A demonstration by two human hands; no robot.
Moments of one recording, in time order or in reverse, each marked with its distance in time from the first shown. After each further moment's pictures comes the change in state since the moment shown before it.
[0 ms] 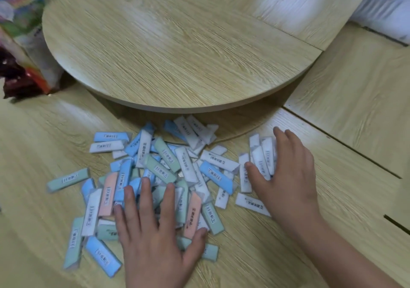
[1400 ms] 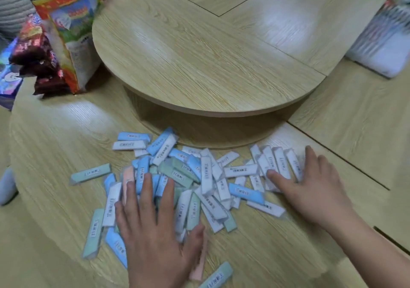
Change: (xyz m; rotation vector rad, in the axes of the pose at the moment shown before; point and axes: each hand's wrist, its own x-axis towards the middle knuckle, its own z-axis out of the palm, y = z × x) left_hand -0.001 -0.025 -0.012 -0.142 0.080 -0.055; right_hand 0.004 0.003 -0.043 -0.179 -0.206 0.224
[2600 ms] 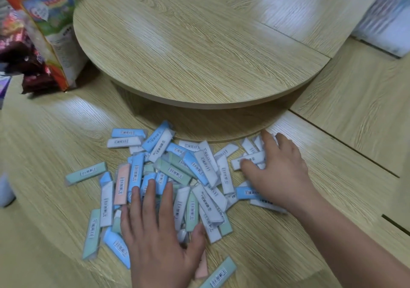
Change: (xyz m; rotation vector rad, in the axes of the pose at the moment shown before) left_hand -0.009 0.002 0.006 -0.008 -0.059 -0.025; right_hand 0.001 -0.052 0.027 0.061 -0.063 -0.145
